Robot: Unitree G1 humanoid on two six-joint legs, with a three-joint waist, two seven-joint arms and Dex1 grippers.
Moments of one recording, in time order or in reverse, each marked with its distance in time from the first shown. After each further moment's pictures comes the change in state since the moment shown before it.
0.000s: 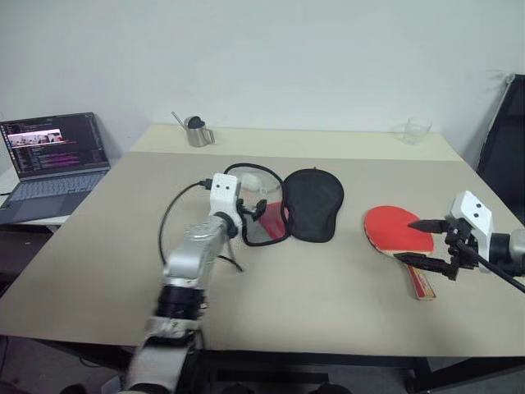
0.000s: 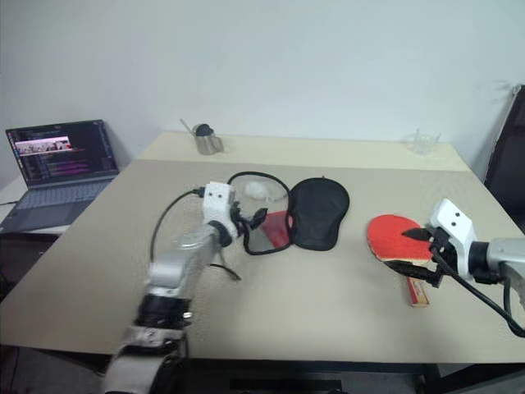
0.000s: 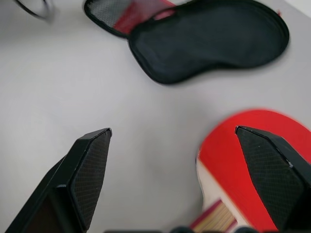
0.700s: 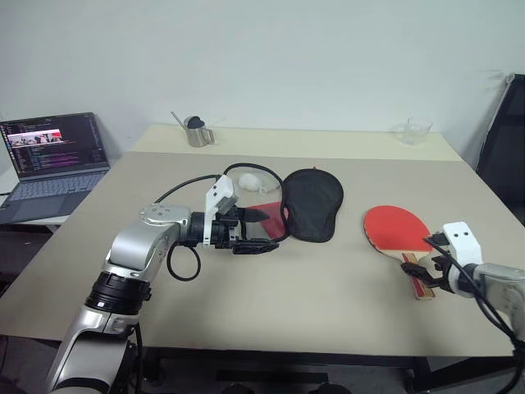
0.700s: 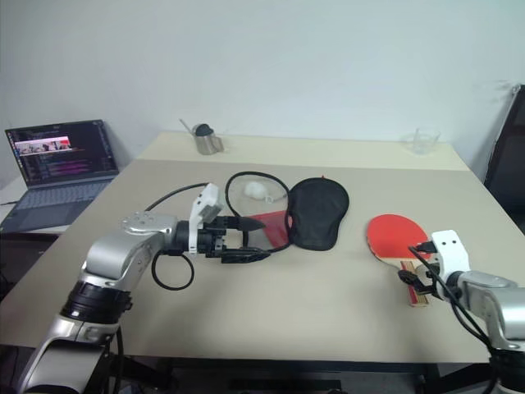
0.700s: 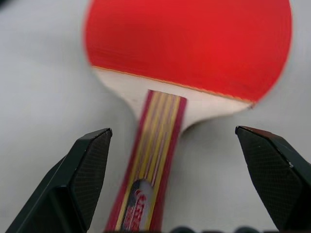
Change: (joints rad) left arm -0.044 0.259 -0.136 -0.048 -0.195 0.016 -0.747; right arm -0.043 0.359 -0.022 0.030 -0.075 0.475 -0.592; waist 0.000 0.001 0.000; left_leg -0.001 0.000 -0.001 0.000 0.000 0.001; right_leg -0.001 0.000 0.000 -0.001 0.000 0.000
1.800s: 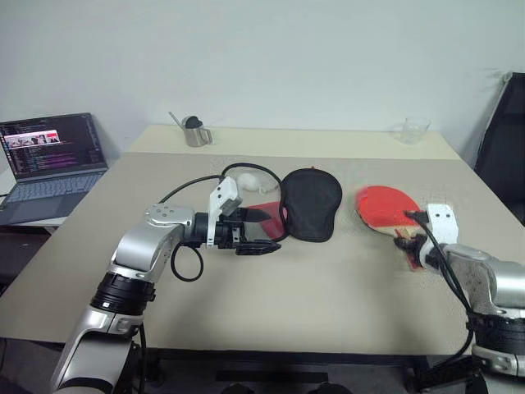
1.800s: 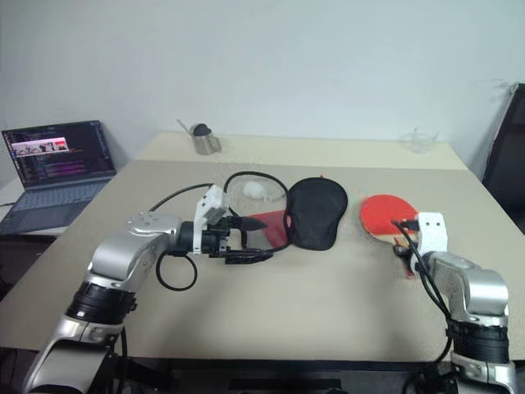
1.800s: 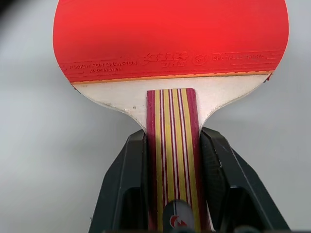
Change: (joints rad) left arm 0.000 -0.019 -0.007 0.009 0.040 -0.030 0.007; right arm -0.260 0.196 -0.037 0.080 -0.036 0.000 -0.202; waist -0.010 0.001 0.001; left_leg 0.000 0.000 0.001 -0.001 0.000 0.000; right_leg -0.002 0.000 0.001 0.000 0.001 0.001
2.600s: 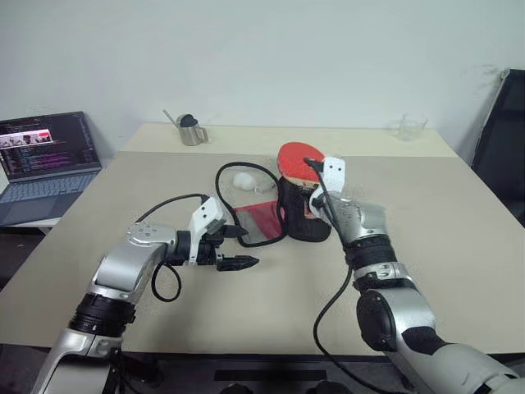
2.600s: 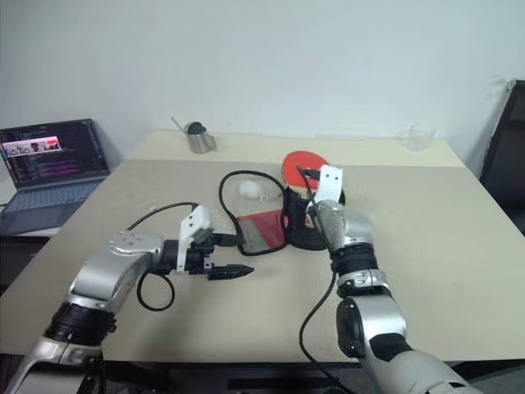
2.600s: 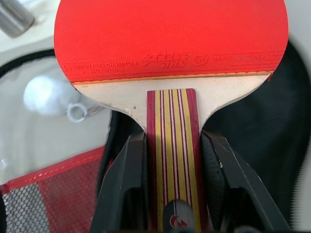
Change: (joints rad) left arm 0.165 0.083 0.030 -0.058 0.065 -0.005 0.051; right arm -0.579 0.535 0.018 0.810 -0.079 -0.499 -0.353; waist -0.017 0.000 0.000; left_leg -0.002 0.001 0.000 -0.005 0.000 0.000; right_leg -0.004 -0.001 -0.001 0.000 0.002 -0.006
